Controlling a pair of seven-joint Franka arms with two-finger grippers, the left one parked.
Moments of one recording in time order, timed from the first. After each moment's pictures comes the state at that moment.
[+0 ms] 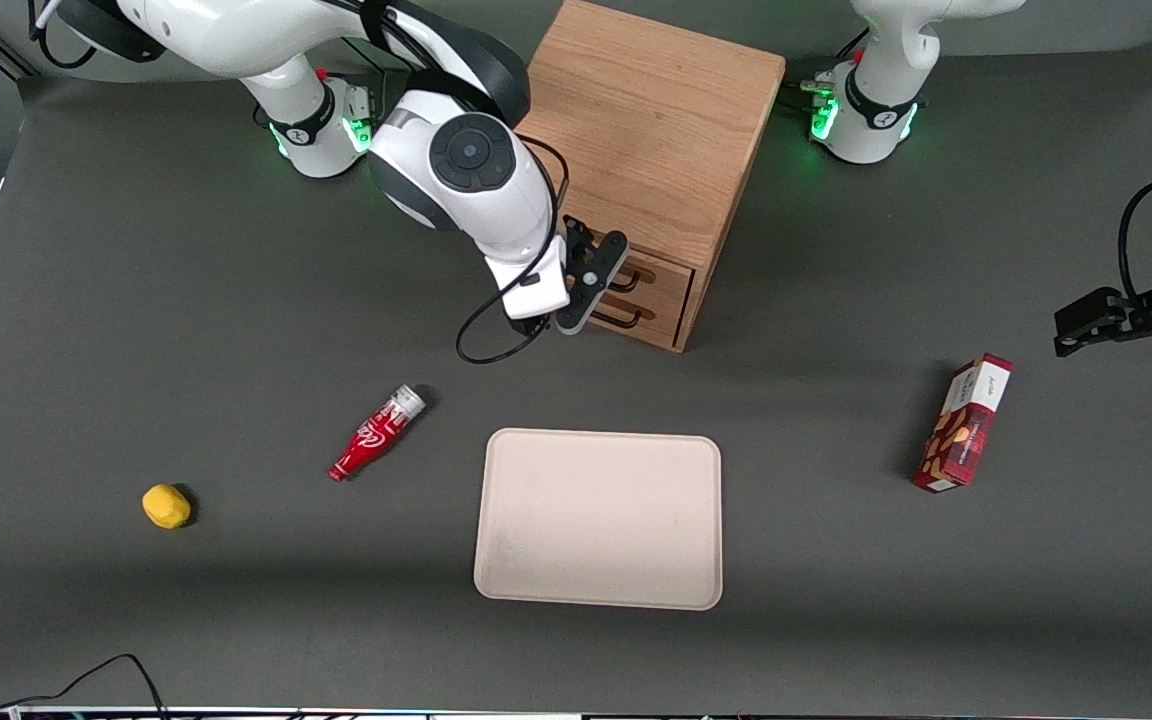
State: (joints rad) arm 0.08 0.58 0.86 -1.52 -0.29 1.94 -0.03
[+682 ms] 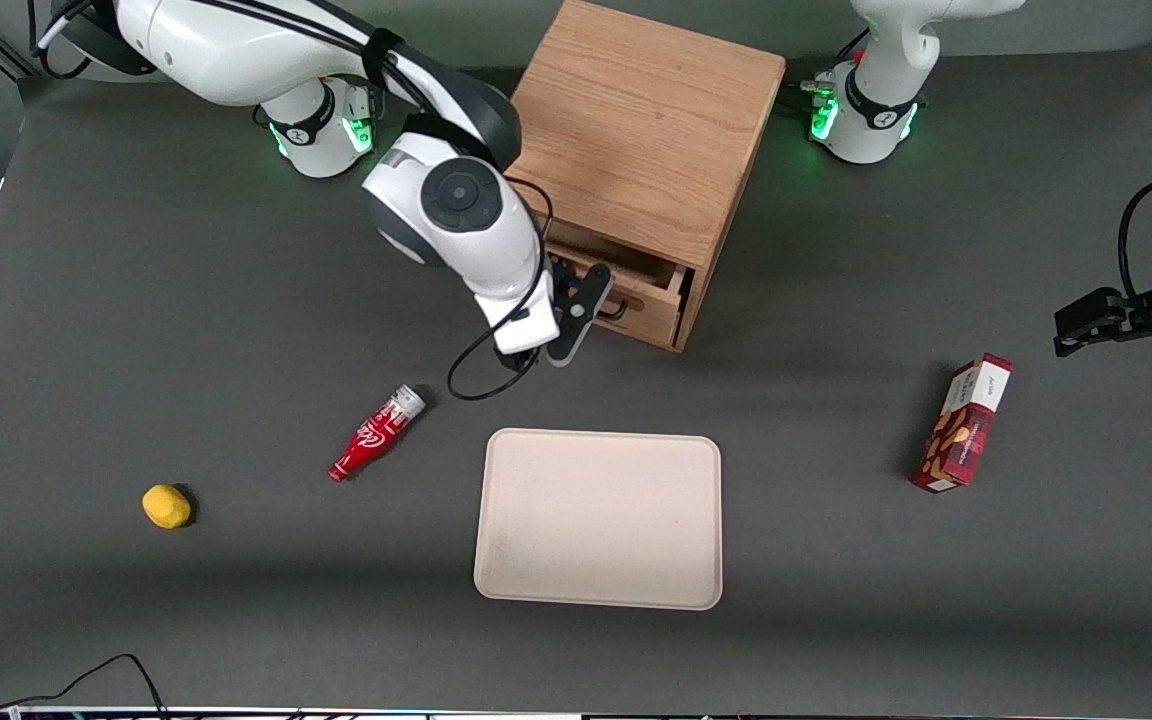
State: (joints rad) arm 0.07 0.60 0.79 -1.51 -0.34 1.99 -0.16
